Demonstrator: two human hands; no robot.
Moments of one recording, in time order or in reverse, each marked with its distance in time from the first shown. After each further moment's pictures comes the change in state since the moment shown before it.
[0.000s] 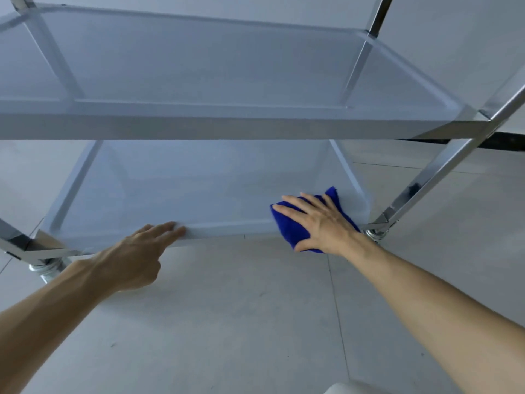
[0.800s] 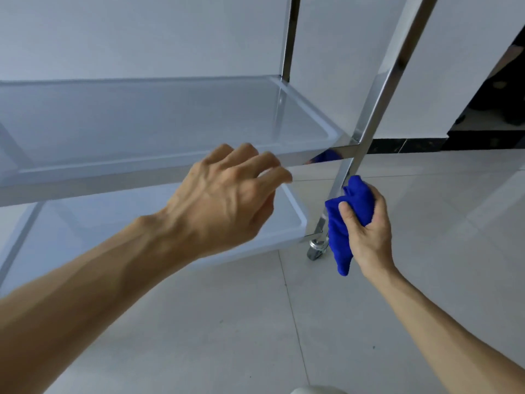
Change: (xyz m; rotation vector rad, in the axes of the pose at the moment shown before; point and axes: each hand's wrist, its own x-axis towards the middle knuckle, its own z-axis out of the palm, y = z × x) left_hand -0.025 0.220 -0.166 0.151 0.965 0.755; right_hand -0.152 0.044 -0.079 1.179 1.064 0.699
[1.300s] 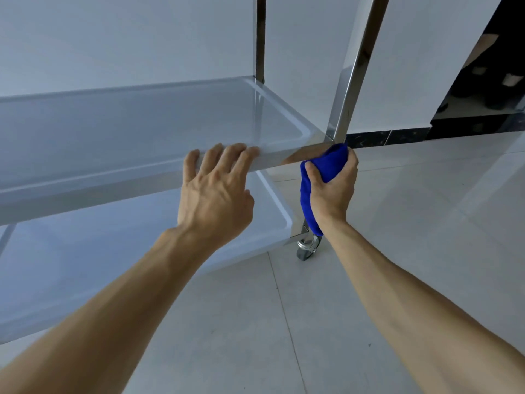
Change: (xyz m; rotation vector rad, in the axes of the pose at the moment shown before) left_hand 0.028 0.007 0.067 0.032 -0.106 -0.436; right_hand 0.072 0.005 0.052 -0.008 0.254 -0.060
